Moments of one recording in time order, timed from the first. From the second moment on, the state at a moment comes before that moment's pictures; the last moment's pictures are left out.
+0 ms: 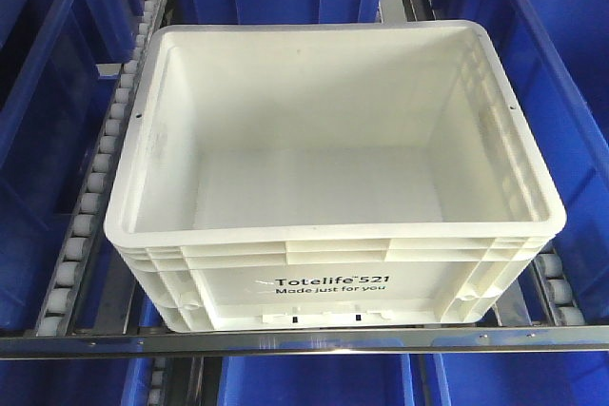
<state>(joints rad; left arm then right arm) -0.31 0.04 -0.25 -0.66 0.35 0.60 0.33 -0.01 -0.22 -0.26 0.32 0.23</state>
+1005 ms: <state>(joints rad) -0.10 0.04 -0.11 -0.23 0.23 0.23 0.33 -0.01 -0.22 -0.26 0.33 0.23</state>
